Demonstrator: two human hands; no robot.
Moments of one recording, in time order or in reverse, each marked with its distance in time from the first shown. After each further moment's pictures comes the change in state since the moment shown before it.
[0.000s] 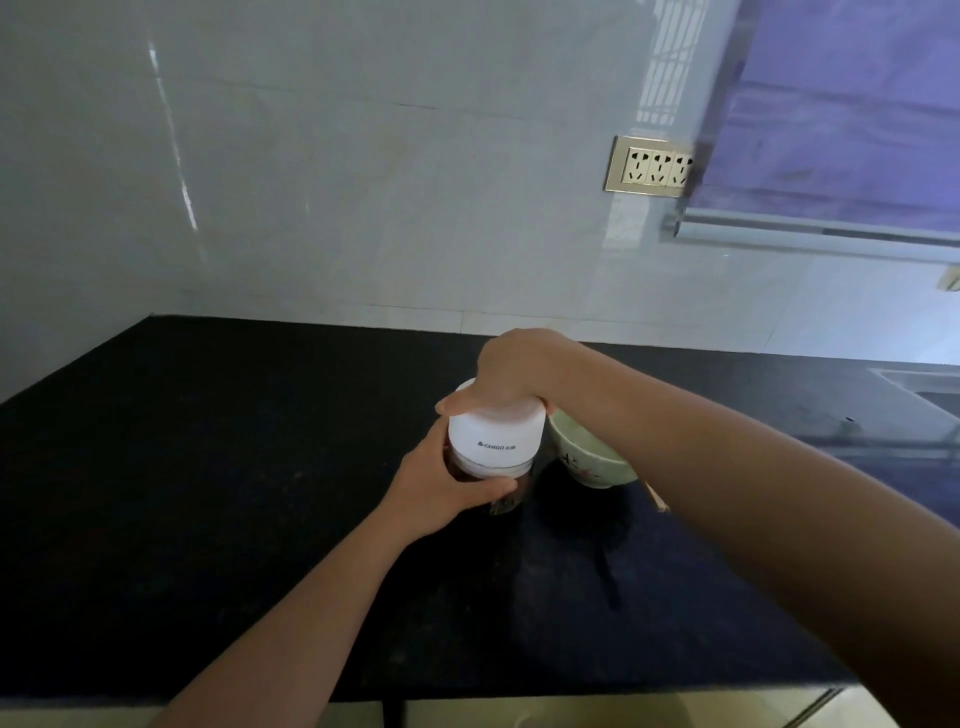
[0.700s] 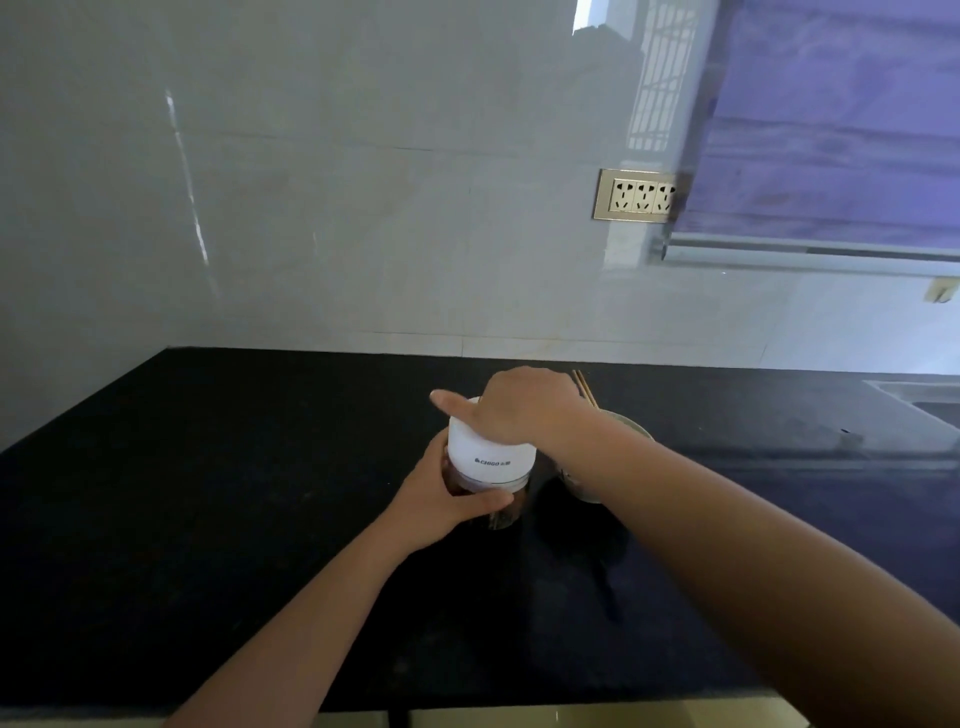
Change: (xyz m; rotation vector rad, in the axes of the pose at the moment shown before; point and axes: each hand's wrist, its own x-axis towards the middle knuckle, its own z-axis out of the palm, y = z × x) left_hand -0.002 0.011 -0.003 -0.044 -0.089 -0.079; right_hand -0.005 0.007 0.028 0.155 0.253 0.057
